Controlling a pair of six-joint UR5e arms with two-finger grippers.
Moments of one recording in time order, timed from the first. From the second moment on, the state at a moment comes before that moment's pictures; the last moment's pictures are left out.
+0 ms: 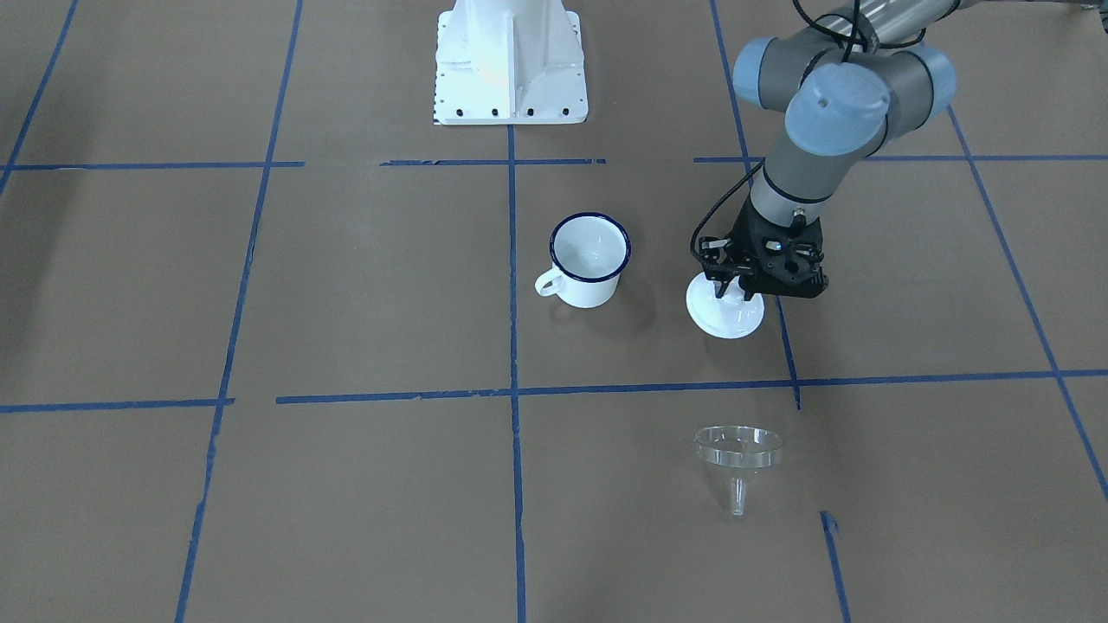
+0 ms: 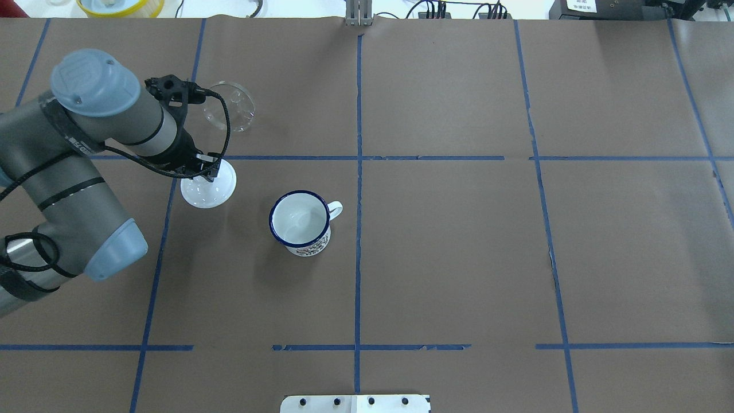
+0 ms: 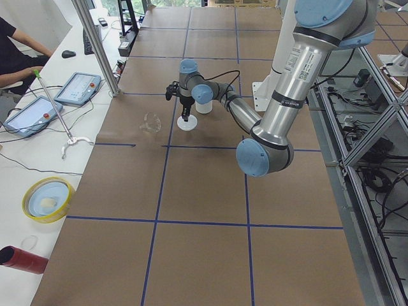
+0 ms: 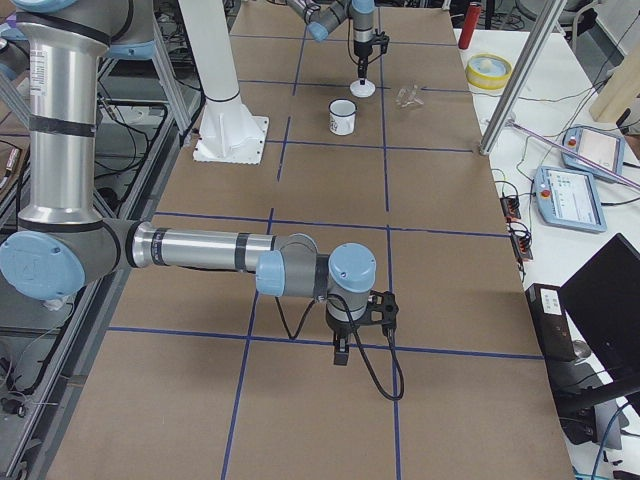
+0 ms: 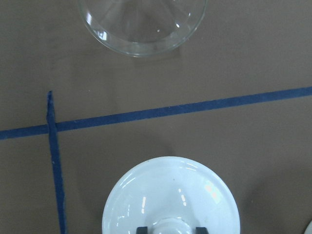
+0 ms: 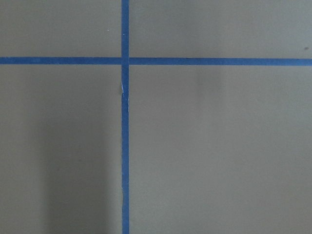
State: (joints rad) left arm -0.79 -2.00 -1.84 -1.57 -2.01 -0.86; right arm 1.57 -1.68 1.66 -1.57 2.29 0.01
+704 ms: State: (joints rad) left arm -0.80 -2.21 -2.02 -1.18 -2.07 -1.02; right arm 1.57 -1.68 1.66 -1.57 2.29 0.01
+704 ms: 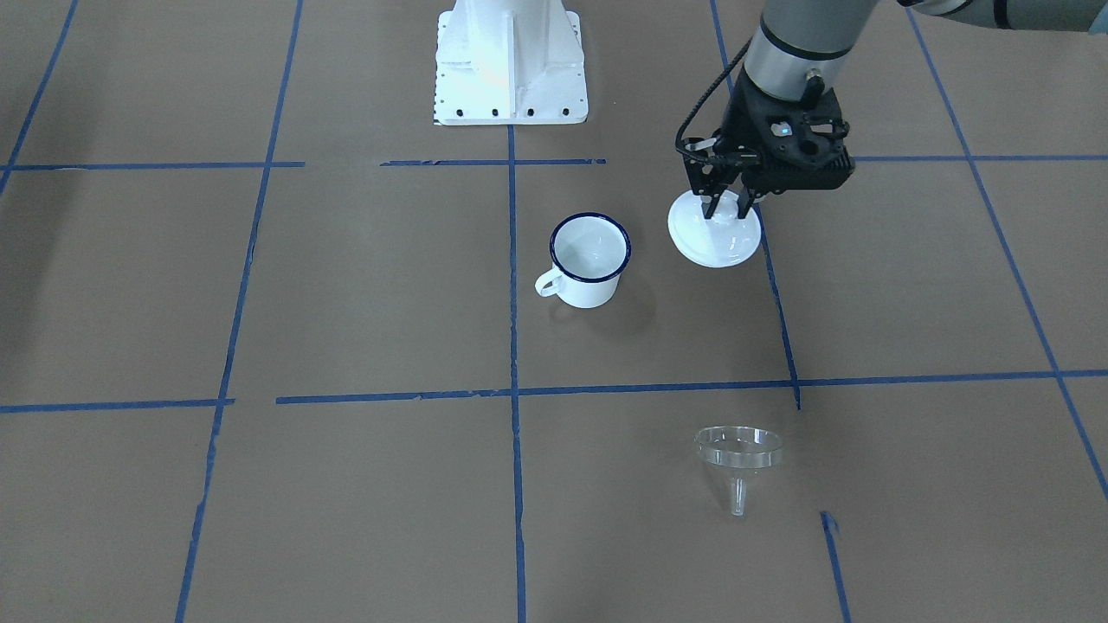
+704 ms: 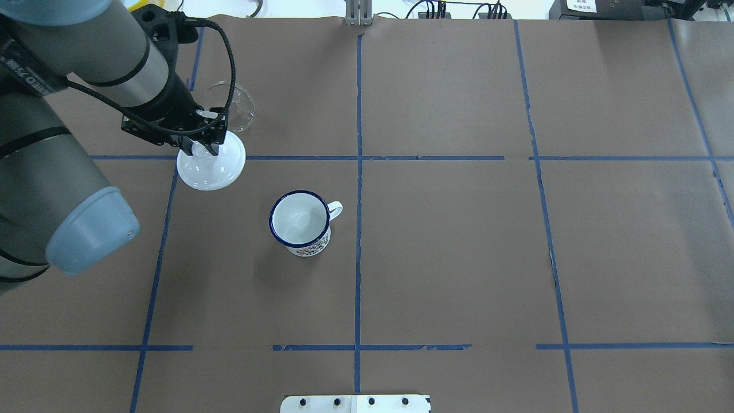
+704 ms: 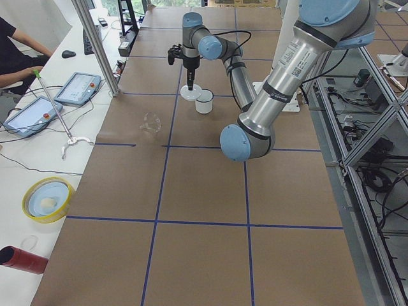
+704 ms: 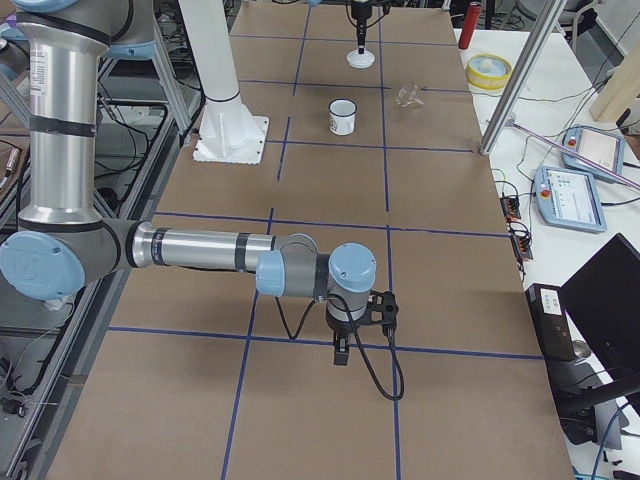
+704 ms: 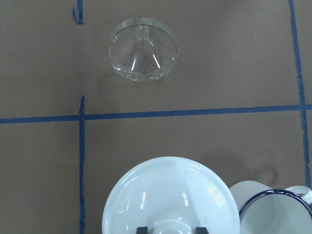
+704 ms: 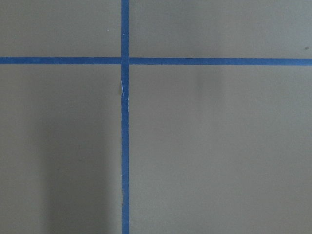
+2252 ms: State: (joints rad) left arm -0.62 -2.30 -1.79 -1.35 -1.99 -1.22; right arm 1.57 -1.68 1.66 -1.57 2.29 0.01
